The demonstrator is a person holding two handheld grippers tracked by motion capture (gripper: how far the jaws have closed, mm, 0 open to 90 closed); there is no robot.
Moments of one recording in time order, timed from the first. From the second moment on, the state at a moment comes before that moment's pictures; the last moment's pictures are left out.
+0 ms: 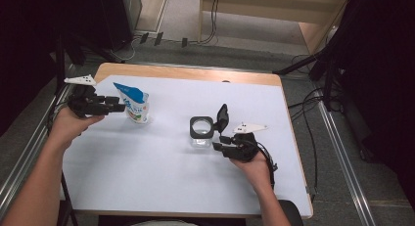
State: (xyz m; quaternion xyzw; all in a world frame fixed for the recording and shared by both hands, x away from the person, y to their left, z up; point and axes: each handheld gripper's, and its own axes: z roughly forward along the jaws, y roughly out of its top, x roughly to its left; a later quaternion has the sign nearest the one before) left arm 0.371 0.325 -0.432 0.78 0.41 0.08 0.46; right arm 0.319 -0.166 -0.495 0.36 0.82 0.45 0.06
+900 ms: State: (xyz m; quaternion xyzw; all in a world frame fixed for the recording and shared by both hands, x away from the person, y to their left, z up) left arm 0.397 0.311 -0.414 0.80 0.38 0.08 0.46; right arm 0.317 -0.161 -0.496 0.35 0.82 0.44 0.06
